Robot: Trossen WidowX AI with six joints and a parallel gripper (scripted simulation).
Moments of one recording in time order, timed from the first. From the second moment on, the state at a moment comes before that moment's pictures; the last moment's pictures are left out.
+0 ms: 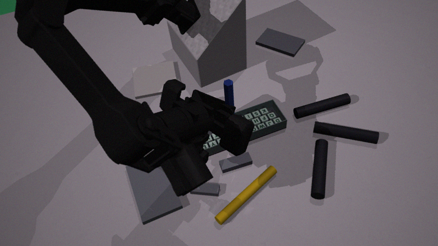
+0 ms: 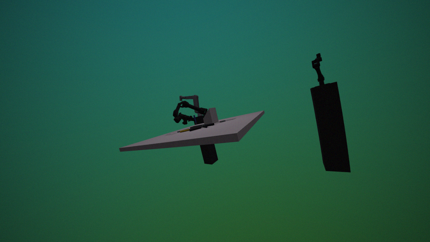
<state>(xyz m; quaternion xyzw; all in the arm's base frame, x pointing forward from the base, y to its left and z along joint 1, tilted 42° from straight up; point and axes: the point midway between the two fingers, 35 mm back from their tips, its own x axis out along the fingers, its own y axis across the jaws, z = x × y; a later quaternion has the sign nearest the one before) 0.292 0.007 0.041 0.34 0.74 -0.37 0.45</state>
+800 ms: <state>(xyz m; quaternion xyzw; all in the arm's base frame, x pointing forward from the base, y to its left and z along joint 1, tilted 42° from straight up) 0.293 0.004 0.032 0.34 0.74 -0.37 0.45</state>
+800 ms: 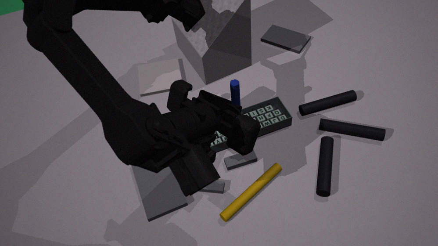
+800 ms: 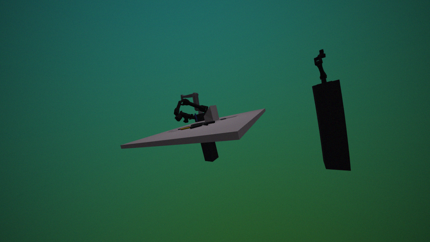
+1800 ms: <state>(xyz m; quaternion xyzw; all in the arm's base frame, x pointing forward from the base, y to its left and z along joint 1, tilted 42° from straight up) 0.296 -0.004 0.024 0.34 0.74 -0.37 0.45</state>
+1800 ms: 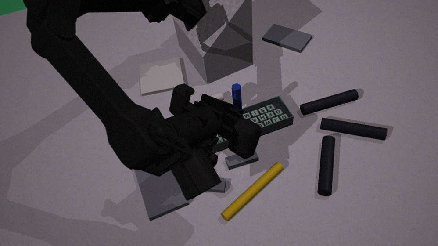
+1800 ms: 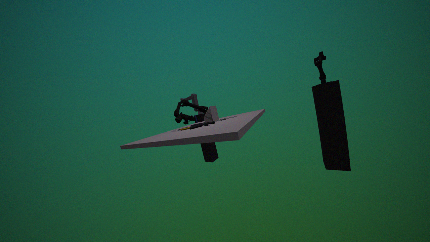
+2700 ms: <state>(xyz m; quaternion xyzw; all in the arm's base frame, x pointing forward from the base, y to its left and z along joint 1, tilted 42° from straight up) 0.289 0.019 0.047 0.33 0.74 -0.37 0.45</state>
